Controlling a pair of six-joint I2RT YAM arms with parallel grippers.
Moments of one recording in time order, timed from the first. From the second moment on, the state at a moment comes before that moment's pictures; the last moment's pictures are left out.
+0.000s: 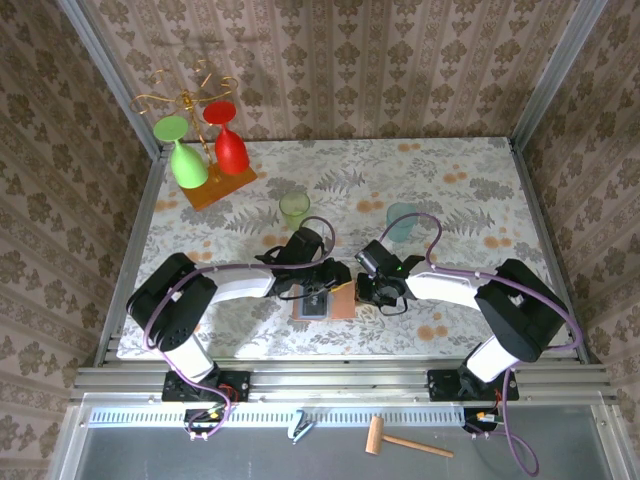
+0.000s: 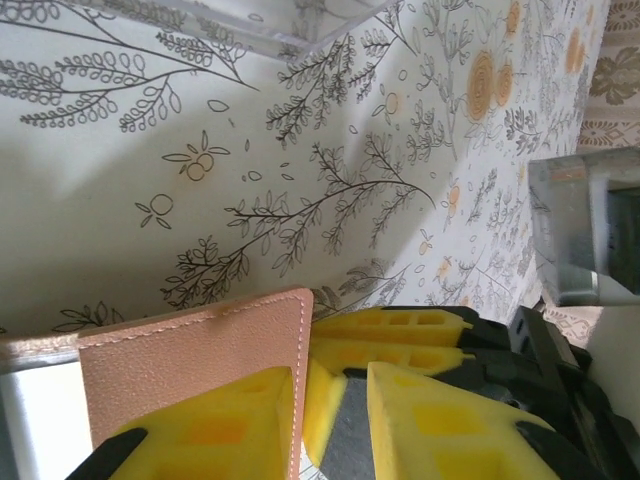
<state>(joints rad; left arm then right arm) -0.83 1.66 0.77 0.11 0.46 -1.08 0.71 1.56 0.76 -0.35 -0.09 0.89</state>
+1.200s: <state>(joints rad) -0.81 1.68 0.72 0.19 0.47 -1.13 0.79 1.46 0.81 -0.42 -0.15 0.94</state>
